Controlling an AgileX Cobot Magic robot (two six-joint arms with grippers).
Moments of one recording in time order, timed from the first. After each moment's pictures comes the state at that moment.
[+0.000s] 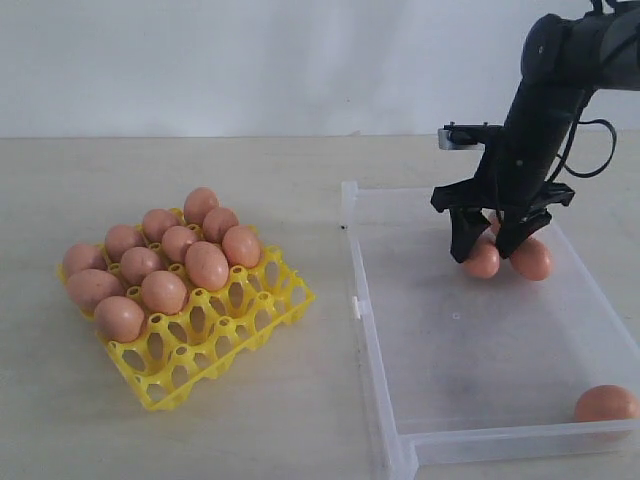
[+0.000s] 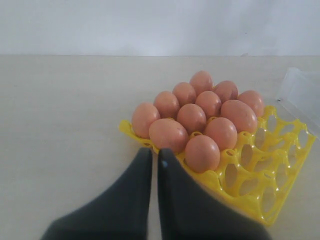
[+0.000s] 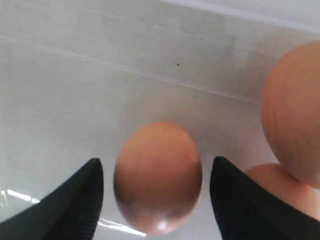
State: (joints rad) left arm -0.17 0.00 0.00 0.04 0.34 -0.08; right arm 0.01 2.25 -1.74 0.22 1.22 -0.24
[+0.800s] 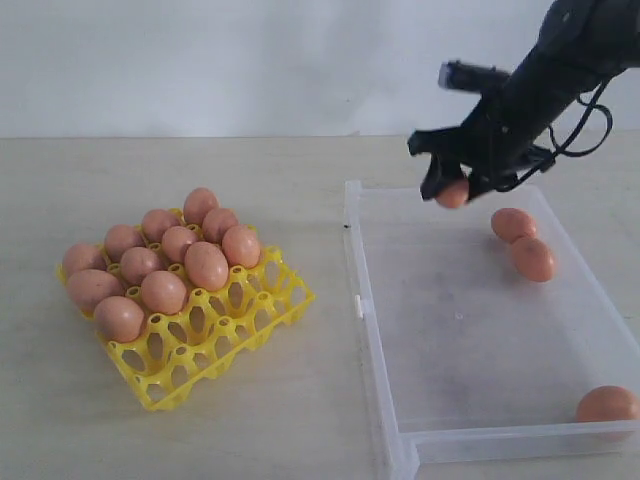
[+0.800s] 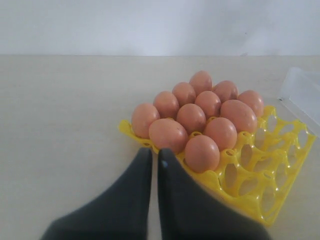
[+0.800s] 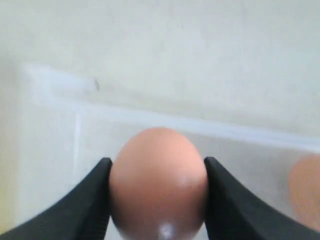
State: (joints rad) left arm -0.17 0.00 0.00 0.04 0.34 -0.08; right arm 0.04 2.04 -1.57 0.42 0.82 -0.22
